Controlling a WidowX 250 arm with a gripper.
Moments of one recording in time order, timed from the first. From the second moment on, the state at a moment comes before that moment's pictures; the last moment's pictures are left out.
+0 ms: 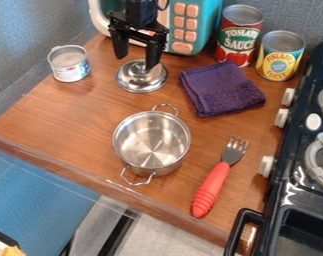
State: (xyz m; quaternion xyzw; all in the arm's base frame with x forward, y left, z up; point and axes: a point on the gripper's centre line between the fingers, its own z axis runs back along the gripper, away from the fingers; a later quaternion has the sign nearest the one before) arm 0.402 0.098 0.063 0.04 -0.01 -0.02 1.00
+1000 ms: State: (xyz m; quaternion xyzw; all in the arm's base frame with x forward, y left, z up) arm 0.440 0.202 0.070 0.04 -0.07 0.07 0.99
